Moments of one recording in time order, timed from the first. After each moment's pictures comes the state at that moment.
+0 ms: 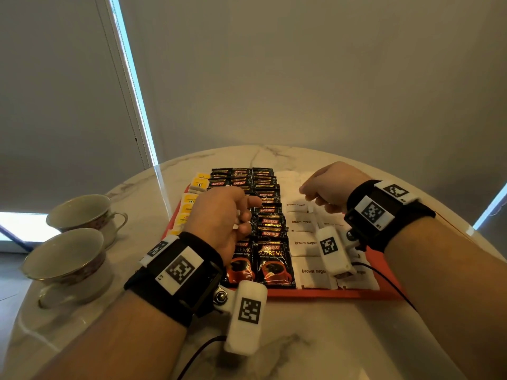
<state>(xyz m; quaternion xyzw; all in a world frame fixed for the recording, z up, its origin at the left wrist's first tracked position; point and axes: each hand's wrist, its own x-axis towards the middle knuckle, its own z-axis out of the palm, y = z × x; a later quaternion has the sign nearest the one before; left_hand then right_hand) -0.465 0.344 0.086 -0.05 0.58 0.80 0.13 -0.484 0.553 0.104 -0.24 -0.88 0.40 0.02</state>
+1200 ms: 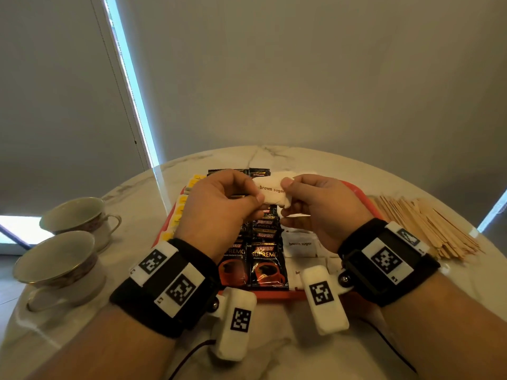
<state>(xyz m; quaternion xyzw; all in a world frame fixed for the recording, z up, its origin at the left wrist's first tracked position) -0.464 0.343 0.076 0.17 0.67 0.73 0.00 -0.428 0.513 0.090 -0.08 -0.67 0.74 0.05</state>
